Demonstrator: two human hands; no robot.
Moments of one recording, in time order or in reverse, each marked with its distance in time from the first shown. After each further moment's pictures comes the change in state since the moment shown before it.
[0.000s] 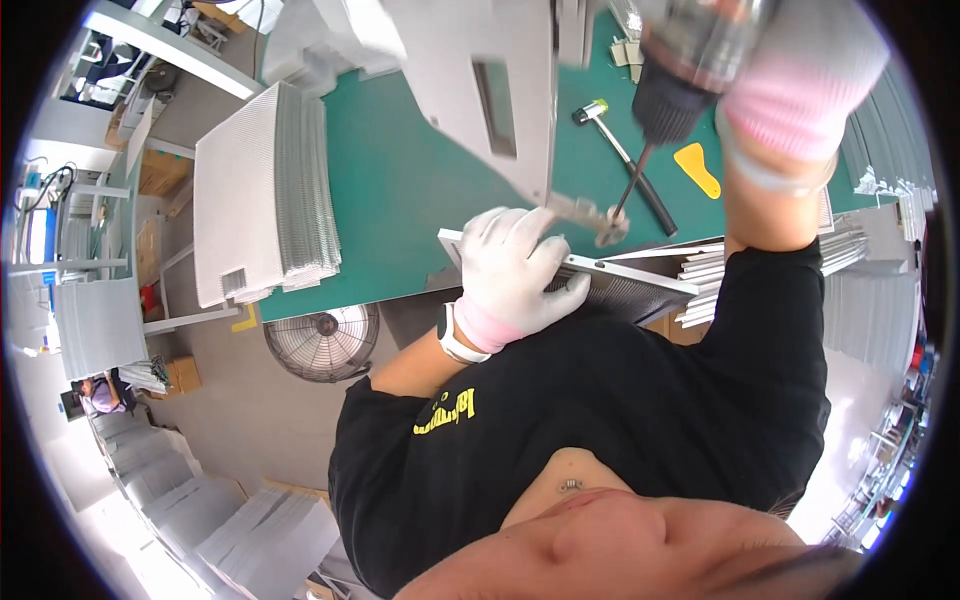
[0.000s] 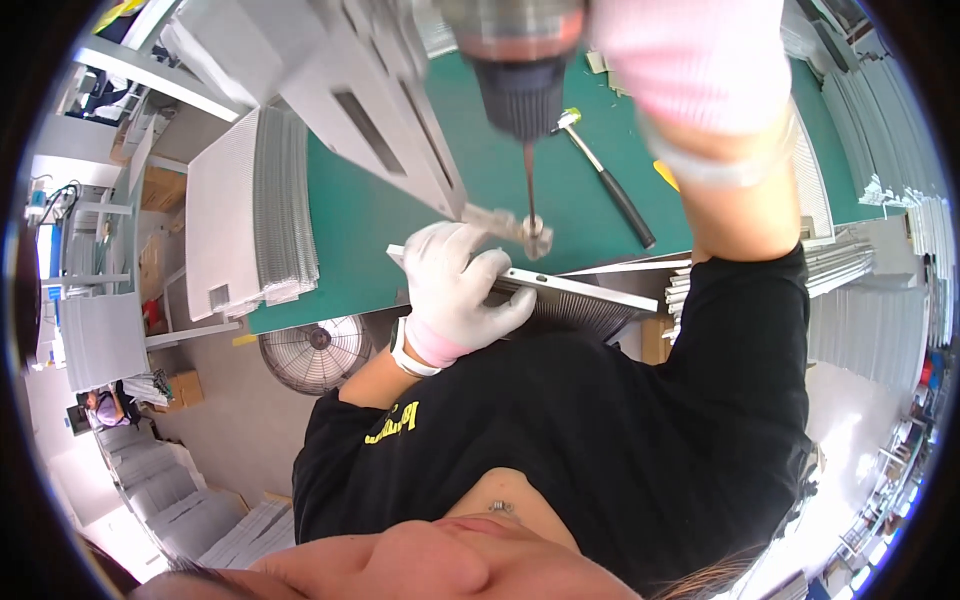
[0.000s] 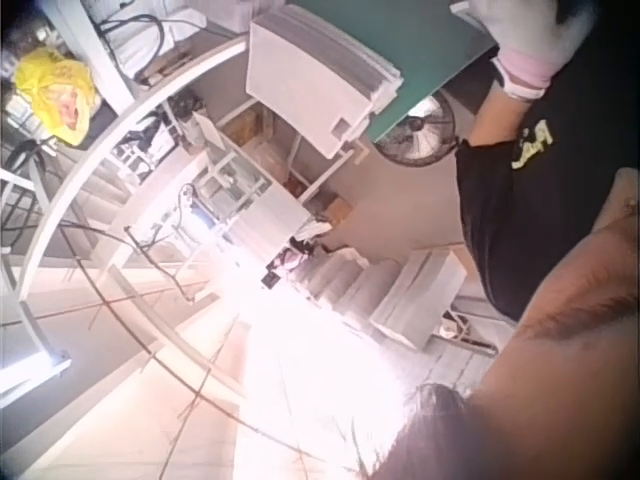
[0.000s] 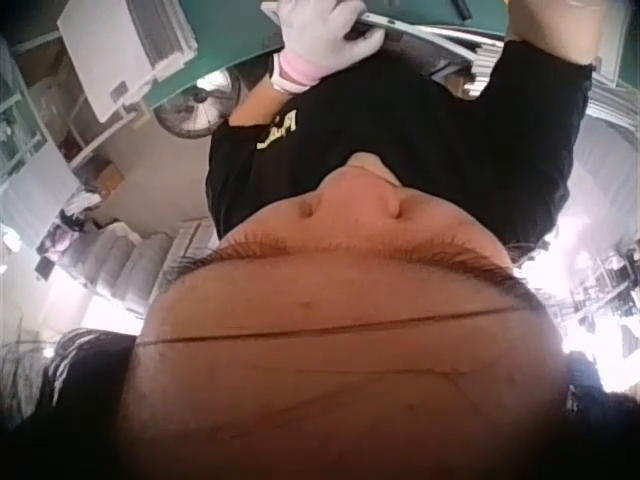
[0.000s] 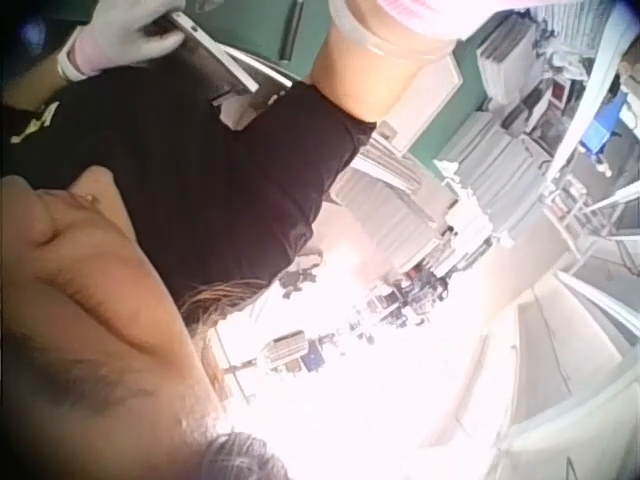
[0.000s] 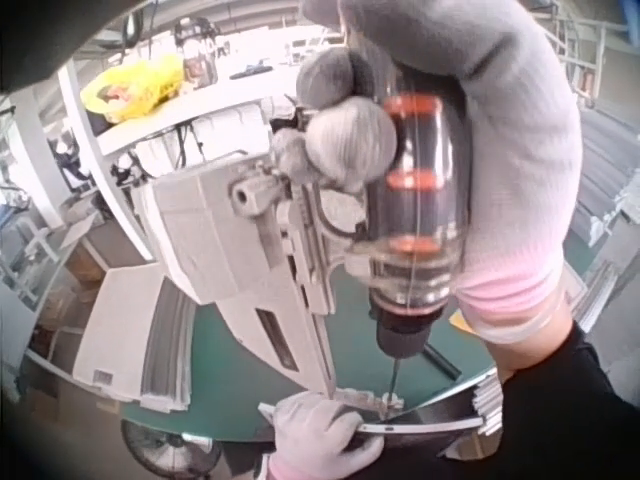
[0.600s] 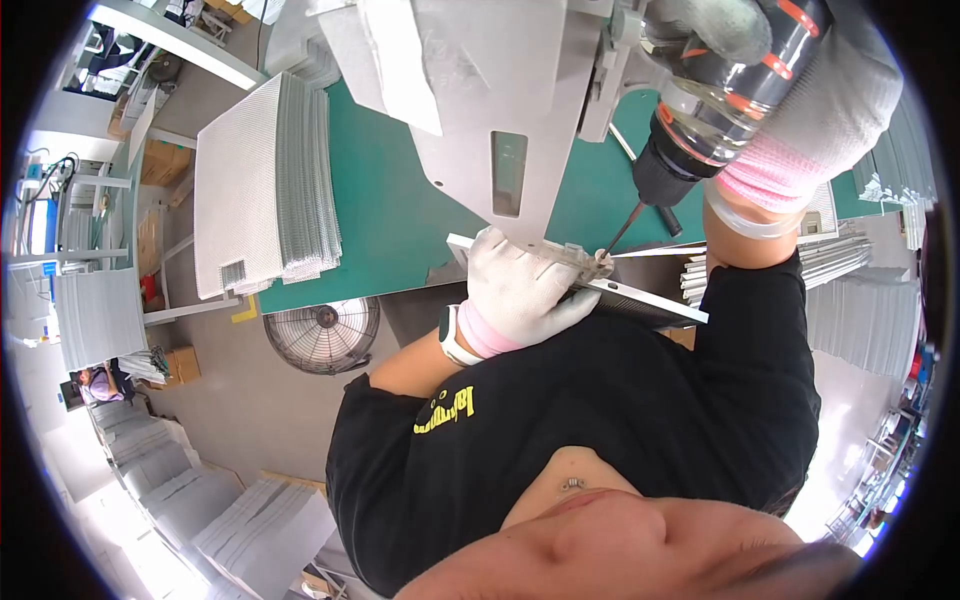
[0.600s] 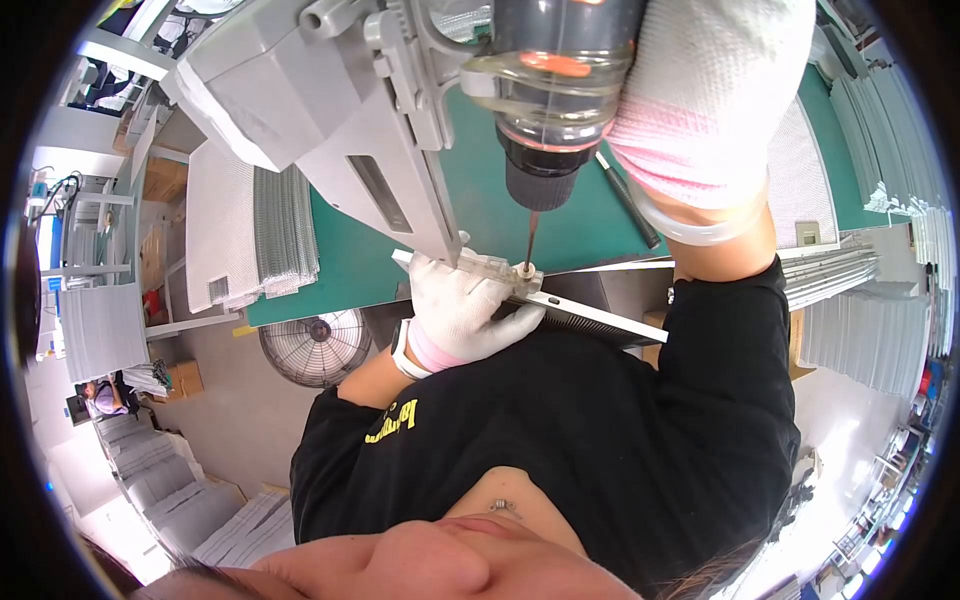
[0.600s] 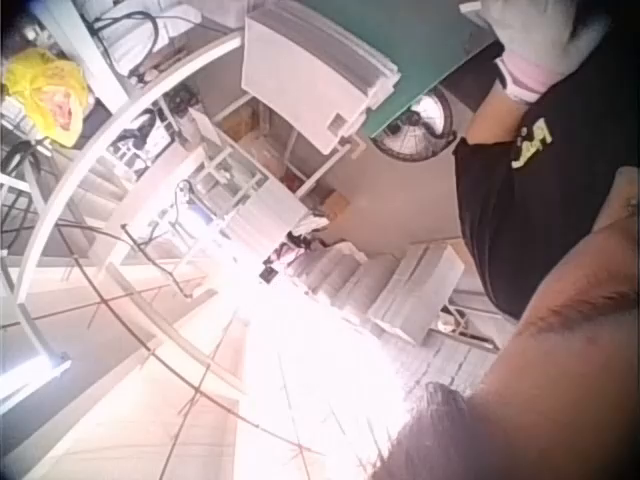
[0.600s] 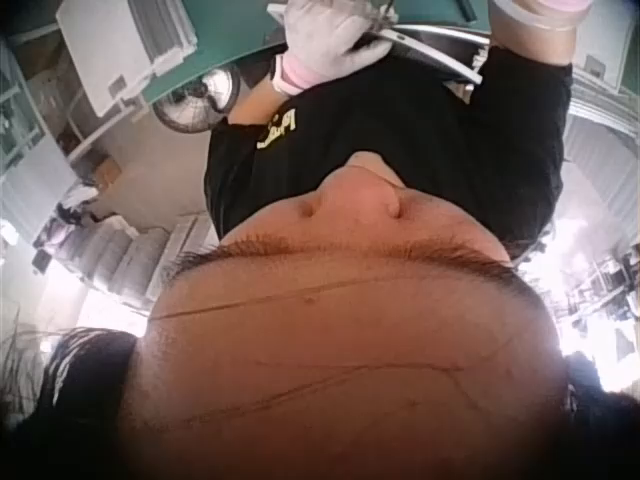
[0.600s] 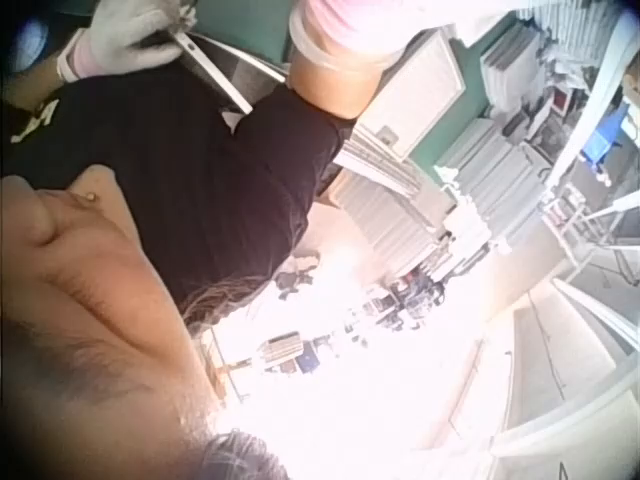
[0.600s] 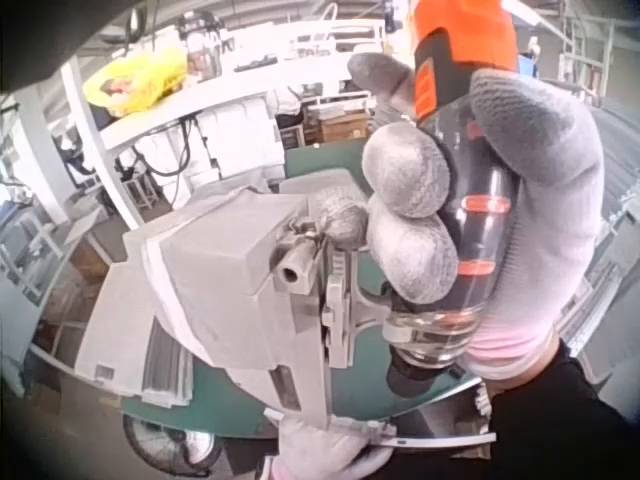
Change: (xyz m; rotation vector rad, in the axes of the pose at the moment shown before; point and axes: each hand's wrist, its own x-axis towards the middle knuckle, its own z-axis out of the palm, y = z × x) left_hand 0.002 0.012 0.002 -0.101 -0.047 0.090; right_hand -0.086 -0.025 -0.019 0.428 0.029 0.299
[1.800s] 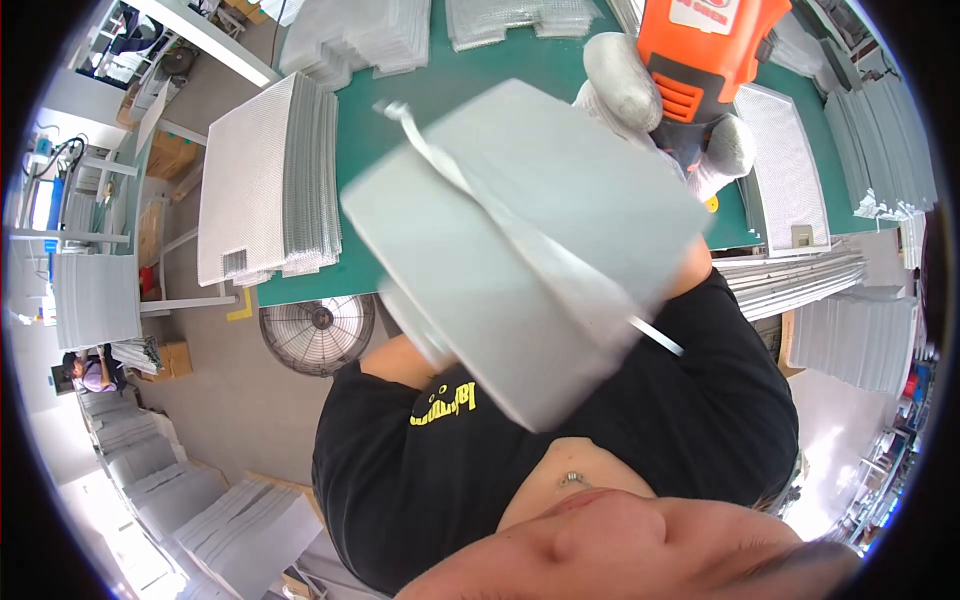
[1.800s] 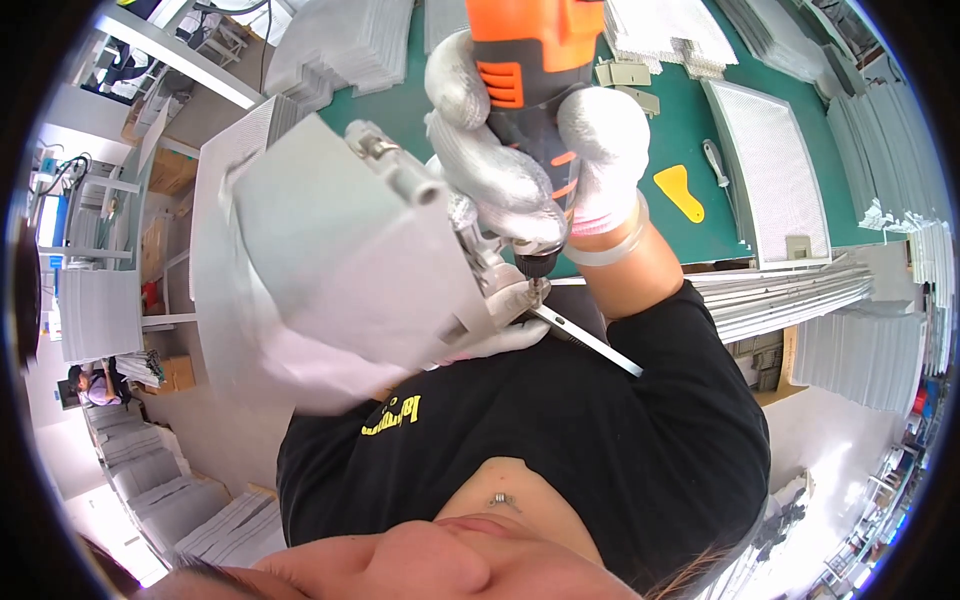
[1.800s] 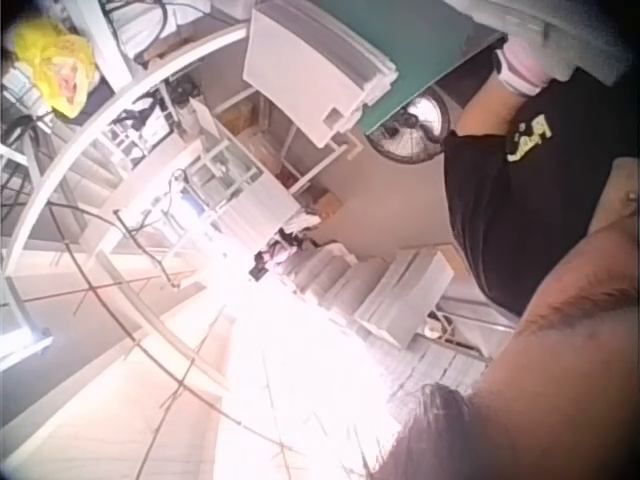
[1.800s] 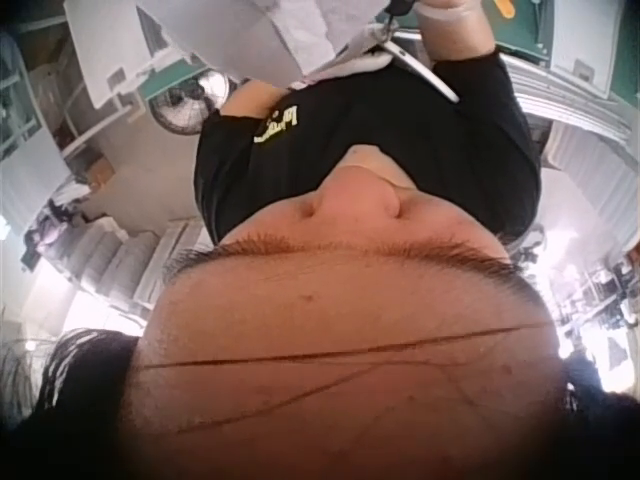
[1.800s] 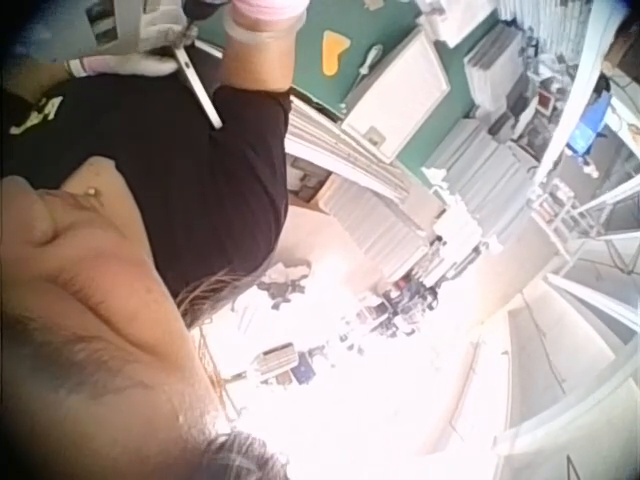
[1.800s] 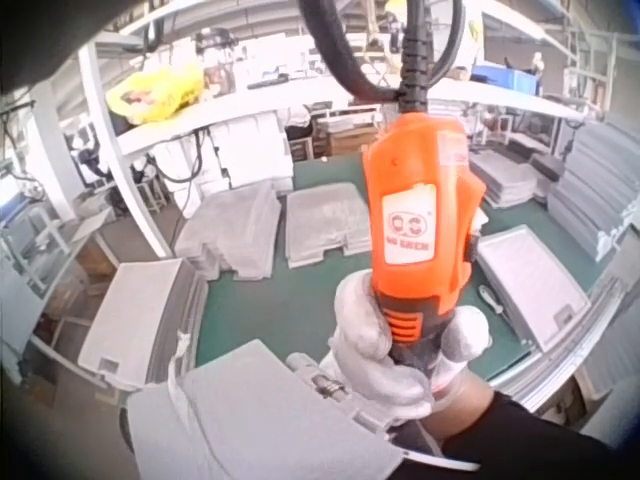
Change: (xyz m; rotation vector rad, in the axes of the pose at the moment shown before) left_hand -0.031 -0.013 0.034 0.210 -0.107 0.433; right_hand -0.036 0.052 0.079 0.895 -0.439 0.283
